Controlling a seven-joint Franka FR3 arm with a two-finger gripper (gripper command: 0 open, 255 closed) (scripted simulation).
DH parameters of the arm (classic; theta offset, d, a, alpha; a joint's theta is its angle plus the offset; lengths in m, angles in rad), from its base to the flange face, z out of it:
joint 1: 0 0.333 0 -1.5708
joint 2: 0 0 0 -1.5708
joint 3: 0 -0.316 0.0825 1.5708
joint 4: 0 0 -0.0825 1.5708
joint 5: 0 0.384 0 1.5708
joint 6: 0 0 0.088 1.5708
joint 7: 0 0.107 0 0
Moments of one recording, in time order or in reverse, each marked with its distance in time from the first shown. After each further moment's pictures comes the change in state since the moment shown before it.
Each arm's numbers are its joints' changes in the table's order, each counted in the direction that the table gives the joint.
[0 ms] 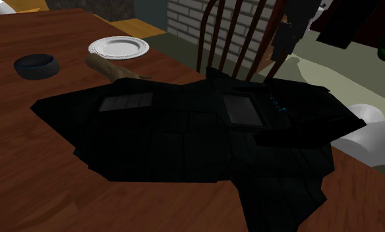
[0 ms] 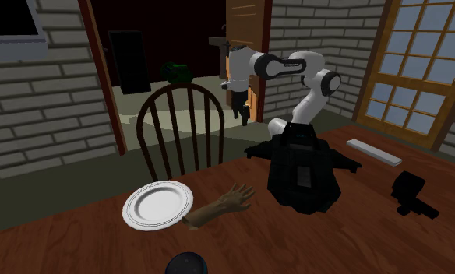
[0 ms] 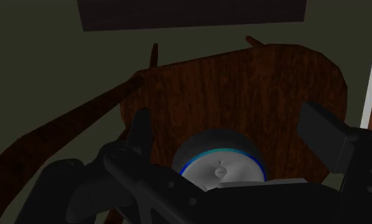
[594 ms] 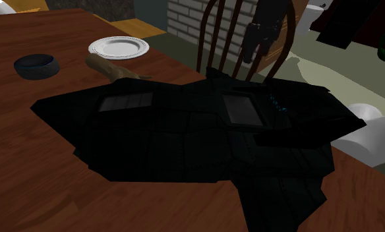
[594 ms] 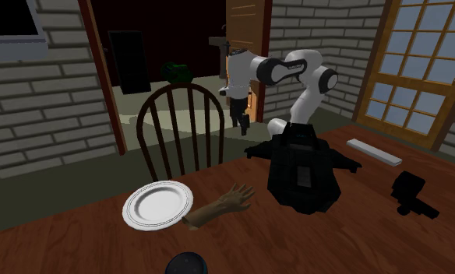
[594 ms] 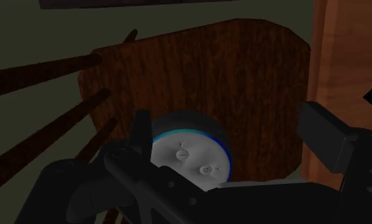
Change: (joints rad) arm 0.039 0.135 -0.135 -0.067 0.092 0.085 0.151
